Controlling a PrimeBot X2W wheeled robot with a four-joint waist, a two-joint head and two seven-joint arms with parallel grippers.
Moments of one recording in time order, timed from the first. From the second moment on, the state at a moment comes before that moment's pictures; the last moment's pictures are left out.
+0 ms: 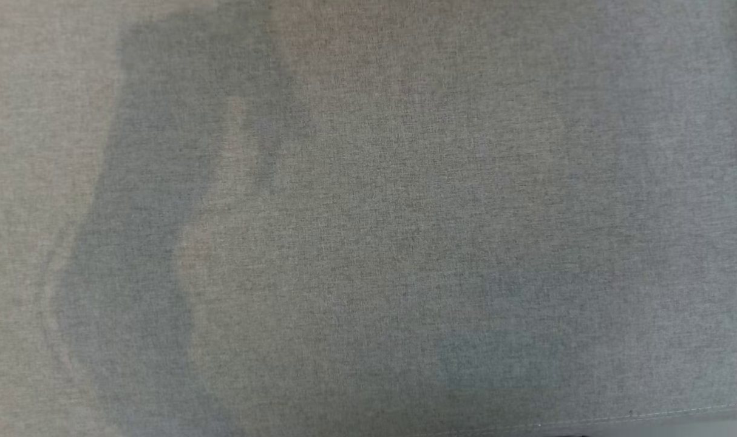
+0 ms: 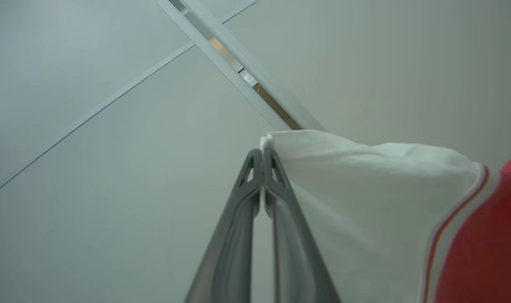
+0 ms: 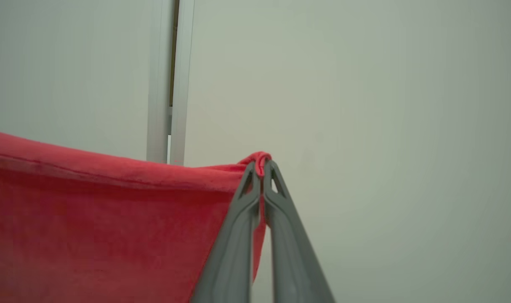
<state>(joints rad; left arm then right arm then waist) -1.73 0.49 -0.51 0.46 -0.12 -0.11 -0.26 -1.47 -0.36 0.09 0.65 0.22 0.13 -0.24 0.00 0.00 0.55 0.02</state>
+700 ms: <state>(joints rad) -1.04 0.46 -0.38 0.10 -0.12 -0.10 -0.26 -1.12 -0.36 0.08 0.64 0.27 0.13 -0.26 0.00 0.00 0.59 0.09</state>
